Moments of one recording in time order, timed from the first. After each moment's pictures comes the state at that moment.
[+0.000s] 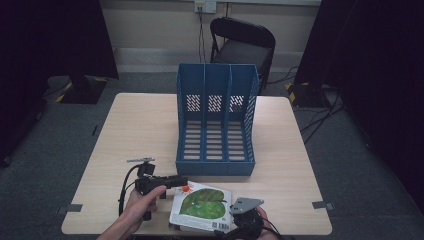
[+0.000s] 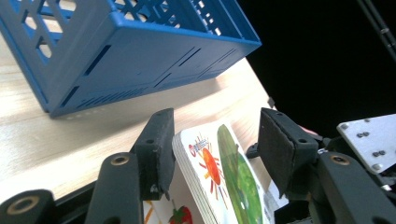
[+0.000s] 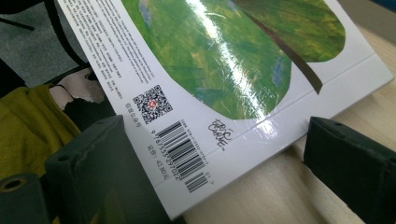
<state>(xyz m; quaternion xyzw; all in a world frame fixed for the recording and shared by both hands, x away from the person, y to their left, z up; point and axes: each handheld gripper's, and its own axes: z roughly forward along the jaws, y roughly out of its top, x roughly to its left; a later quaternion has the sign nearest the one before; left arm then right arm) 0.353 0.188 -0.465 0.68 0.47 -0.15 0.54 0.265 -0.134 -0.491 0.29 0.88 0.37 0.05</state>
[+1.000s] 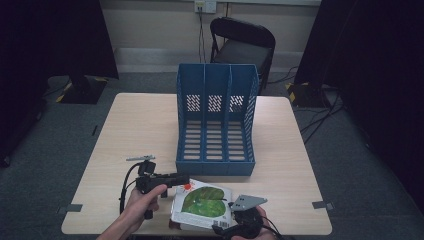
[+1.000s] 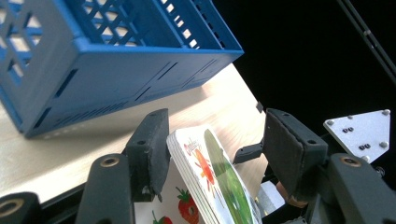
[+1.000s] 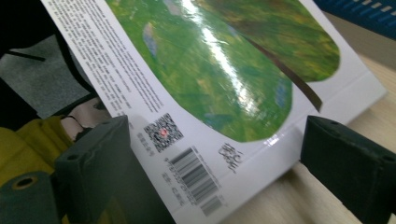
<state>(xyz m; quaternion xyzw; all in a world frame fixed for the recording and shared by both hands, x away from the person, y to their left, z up) 0.351 0.184 -0.454 0.67 0.45 -0.15 0.57 0.267 -0.132 -0.487 0.32 0.85 0.42 0.05</state>
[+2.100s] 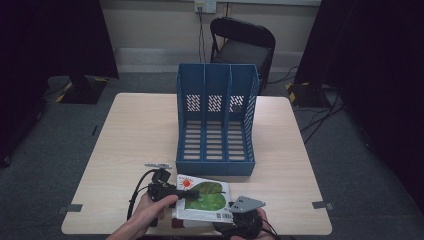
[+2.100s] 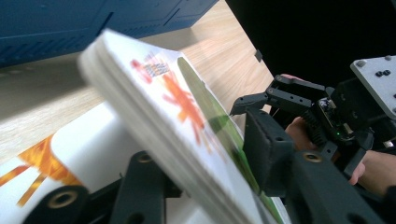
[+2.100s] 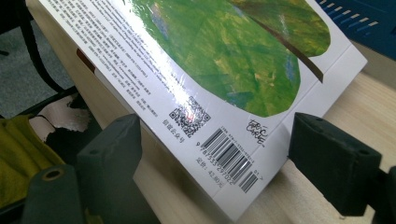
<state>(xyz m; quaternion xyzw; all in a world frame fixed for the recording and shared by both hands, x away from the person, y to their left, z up) 0.348 0.154 -0.477 0.73 0.41 -0.21 0.50 0.263 -0.129 -0.487 0.32 0.86 0.39 0.10</state>
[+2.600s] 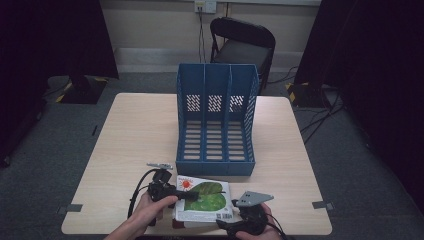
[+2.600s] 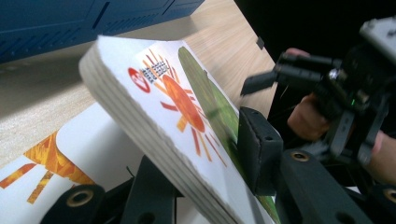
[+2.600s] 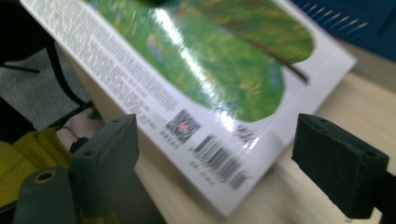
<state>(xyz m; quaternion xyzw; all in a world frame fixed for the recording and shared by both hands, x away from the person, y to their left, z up) 0.348 0.155 -0.476 0.75 0.40 -0.20 0.49 0.273 -0.147 -0.476 0.34 0.84 0.42 0.06</state>
